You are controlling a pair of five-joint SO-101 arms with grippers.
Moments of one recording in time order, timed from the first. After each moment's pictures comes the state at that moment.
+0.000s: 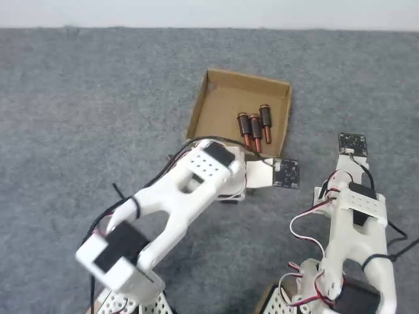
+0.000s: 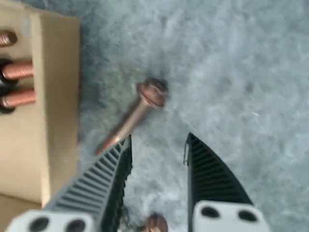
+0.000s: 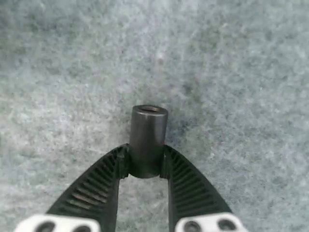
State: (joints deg) left arm 32.7 5.1 26.0 61.9 -50.2; right arm 17.1 -24.4 62.9 44.7 12.5
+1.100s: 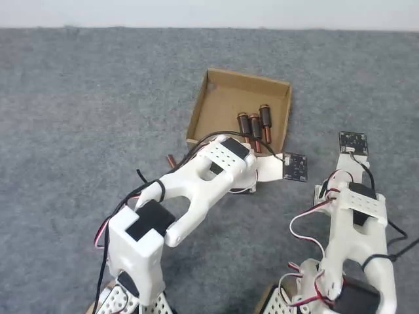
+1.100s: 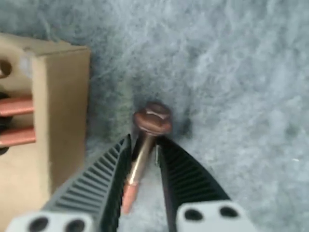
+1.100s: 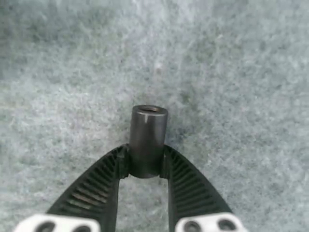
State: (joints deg) left arm 33.2 20.8 15.3 58.0 -48.9; right arm 17.1 -24.4 62.9 42.9 12.5
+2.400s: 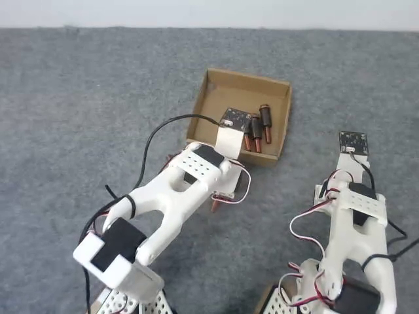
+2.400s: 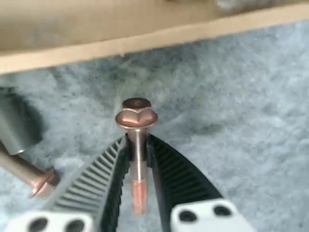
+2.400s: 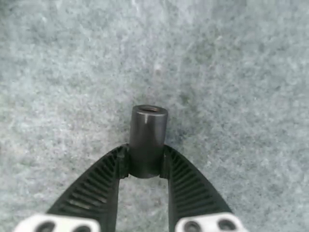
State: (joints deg) left arm 28.8 4.5 32.3 55.5 20.3; right arm 17.1 -24.4 62.9 42.7 12.5
